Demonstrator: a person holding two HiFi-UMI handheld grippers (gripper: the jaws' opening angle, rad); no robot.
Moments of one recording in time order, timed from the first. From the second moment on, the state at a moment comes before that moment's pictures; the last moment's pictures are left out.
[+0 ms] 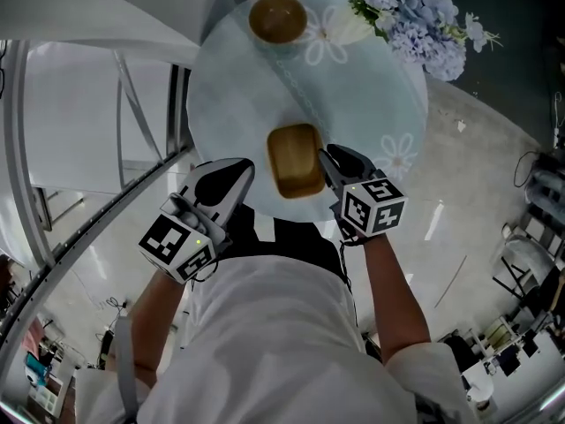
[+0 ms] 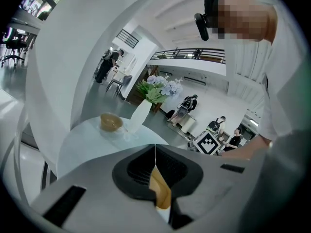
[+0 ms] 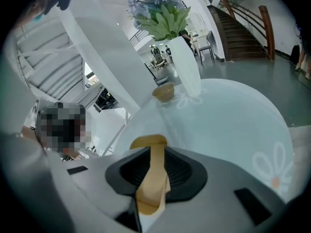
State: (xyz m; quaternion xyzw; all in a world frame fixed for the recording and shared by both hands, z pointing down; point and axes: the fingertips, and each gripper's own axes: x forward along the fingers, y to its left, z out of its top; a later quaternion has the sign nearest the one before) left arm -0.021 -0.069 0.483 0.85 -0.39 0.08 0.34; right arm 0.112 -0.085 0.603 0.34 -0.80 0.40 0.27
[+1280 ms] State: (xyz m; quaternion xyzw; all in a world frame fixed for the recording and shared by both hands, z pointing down) left arm -0.038 -0.060 0.505 0.84 -0.39 0.08 0.36; right arm 0.116 -0.064 0.666 0.35 -0.76 0.39 0.39
